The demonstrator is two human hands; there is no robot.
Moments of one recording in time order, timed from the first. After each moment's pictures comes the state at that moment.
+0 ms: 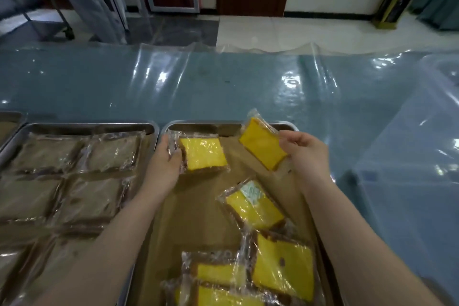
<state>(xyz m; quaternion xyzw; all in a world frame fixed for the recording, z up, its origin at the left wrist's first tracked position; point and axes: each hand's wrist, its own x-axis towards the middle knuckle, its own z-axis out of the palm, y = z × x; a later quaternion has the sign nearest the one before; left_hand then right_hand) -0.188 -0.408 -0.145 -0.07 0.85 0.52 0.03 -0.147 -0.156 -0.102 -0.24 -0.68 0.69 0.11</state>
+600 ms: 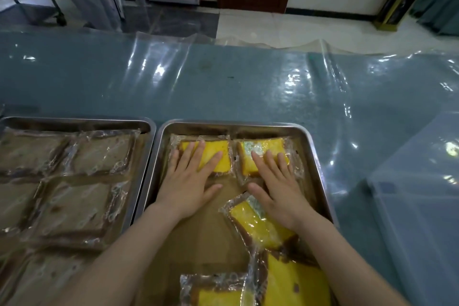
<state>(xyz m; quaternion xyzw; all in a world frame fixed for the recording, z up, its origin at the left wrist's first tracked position) -0.199 -0.395 -0.203 0.23 0.97 0.04 0.02 -0.142 -0.171 -0.181 0.04 -0.97 0.22 -0.10</state>
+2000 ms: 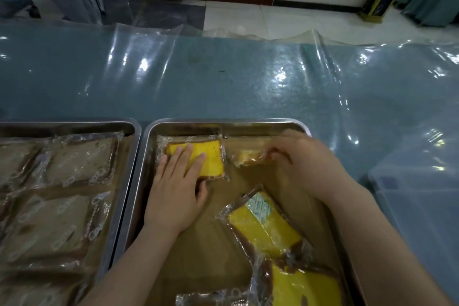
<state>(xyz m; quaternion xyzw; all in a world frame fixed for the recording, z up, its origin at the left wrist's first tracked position) -0.186 -0.391 -0.197 0.19 0.97 0.12 -0.04 -0.176 -0.144 -0.114 0.07 -0.98 0.20 0.04</state>
